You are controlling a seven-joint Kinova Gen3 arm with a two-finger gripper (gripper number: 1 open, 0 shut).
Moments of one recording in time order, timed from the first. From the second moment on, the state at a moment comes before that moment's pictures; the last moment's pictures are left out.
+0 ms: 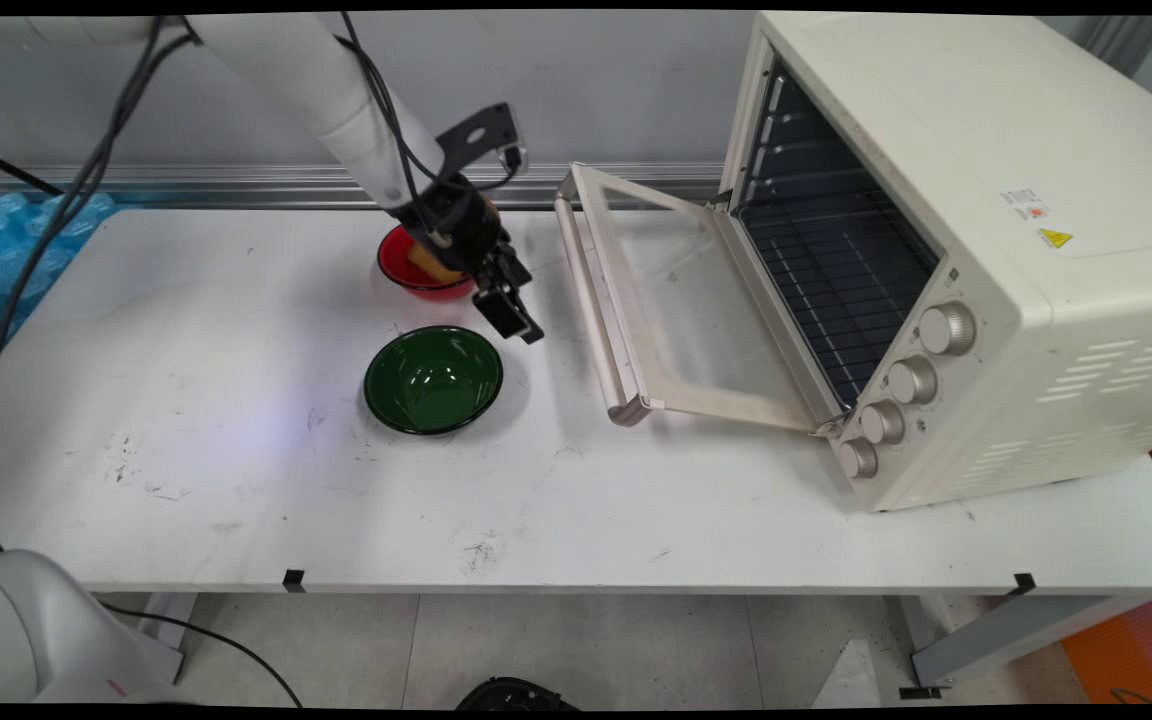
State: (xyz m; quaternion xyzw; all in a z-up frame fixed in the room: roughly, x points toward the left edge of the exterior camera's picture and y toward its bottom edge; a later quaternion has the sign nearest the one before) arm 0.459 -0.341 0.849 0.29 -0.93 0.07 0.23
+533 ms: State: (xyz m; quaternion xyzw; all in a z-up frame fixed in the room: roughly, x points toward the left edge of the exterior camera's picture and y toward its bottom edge) arm 0.443 -0.355 0.806 0.28 -0.92 0.08 0.25
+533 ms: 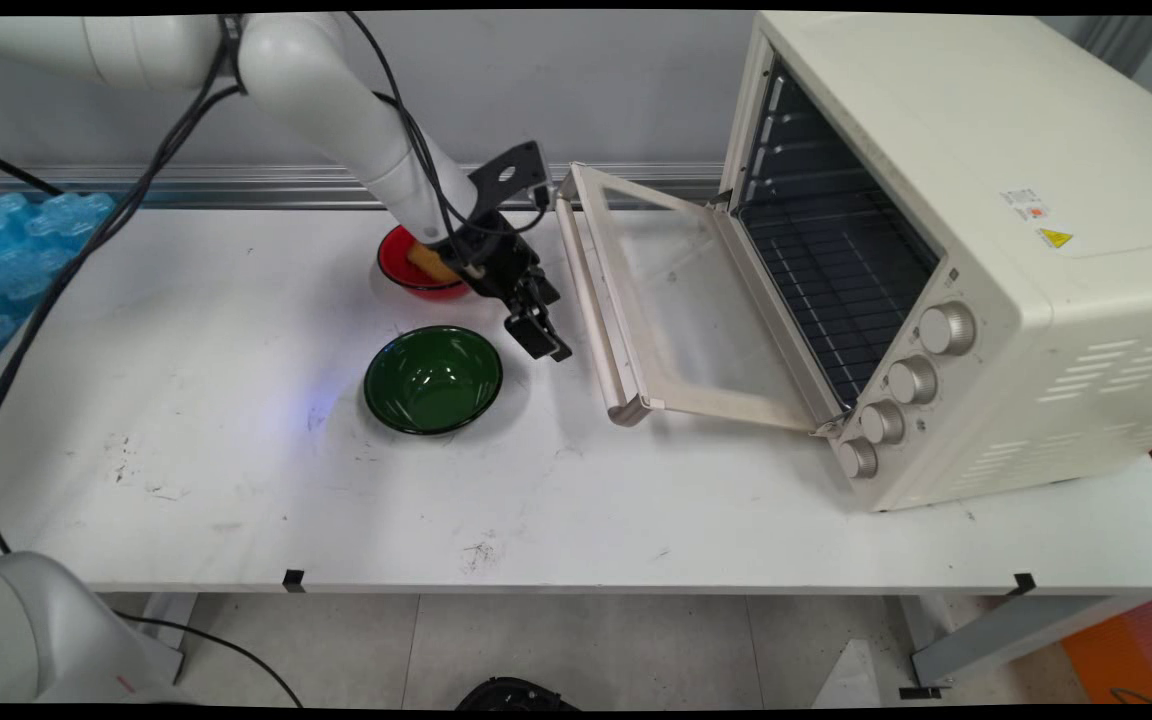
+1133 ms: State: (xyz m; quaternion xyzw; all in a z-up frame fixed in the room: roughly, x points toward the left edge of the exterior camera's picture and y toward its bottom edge) arm 0.432 -0.361 0.779 0.27 -0.92 0.09 0.27
